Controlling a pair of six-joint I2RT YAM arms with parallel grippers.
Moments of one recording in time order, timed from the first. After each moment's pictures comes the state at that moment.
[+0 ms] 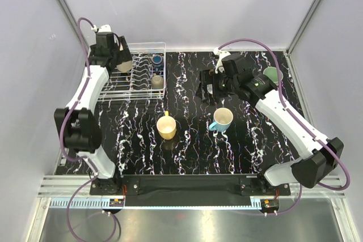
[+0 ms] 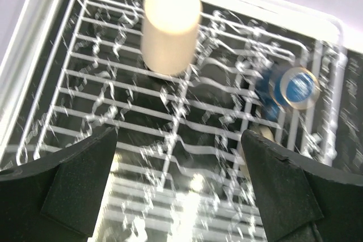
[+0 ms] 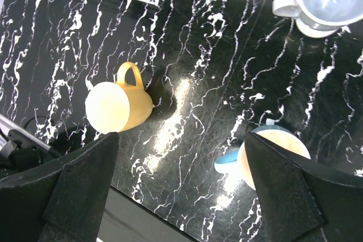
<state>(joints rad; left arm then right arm) -0.06 1.66 1.53 -0.42 -0.21 -0.29 0.59 1.39 1.46 -0.75 -0.08 0.35</state>
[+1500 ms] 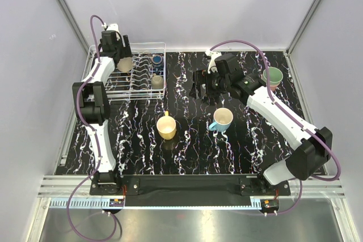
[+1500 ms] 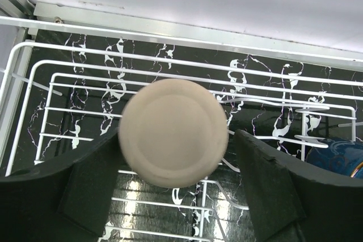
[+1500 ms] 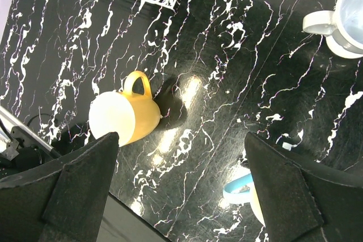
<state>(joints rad) 0.04 2.20 1.87 -0.18 -0.08 -0.10 0.59 1.48 1.42 -0.61 -0.16 0.33</state>
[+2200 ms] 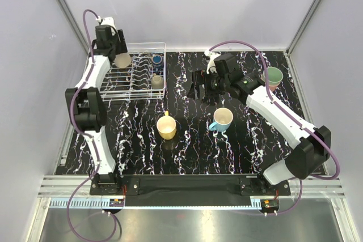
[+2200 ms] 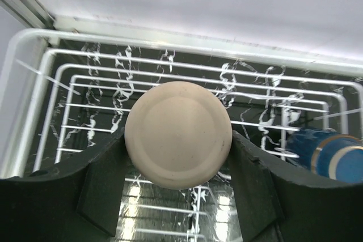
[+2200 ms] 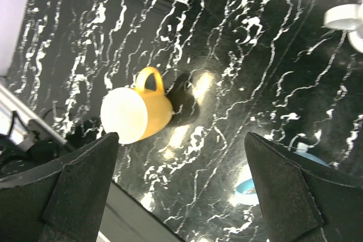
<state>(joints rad) 0.04 2.07 1.83 -0.23 -0.07 -0.10 0.59 1.49 1.42 -0.61 -0.21 0.35</state>
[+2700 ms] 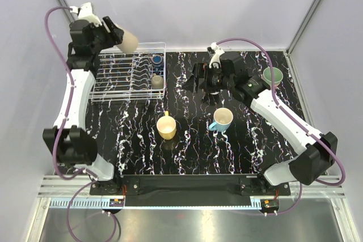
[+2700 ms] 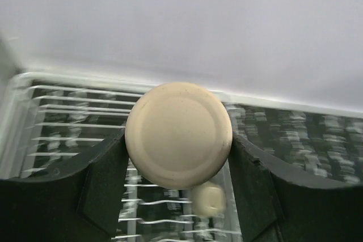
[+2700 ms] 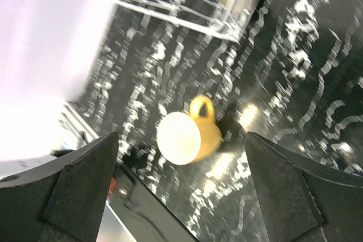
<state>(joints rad) 0.04 1.59 1.66 -0.26 0.13 -0.27 0.59 1.43 1.39 -0.45 -0.29 0.51</state>
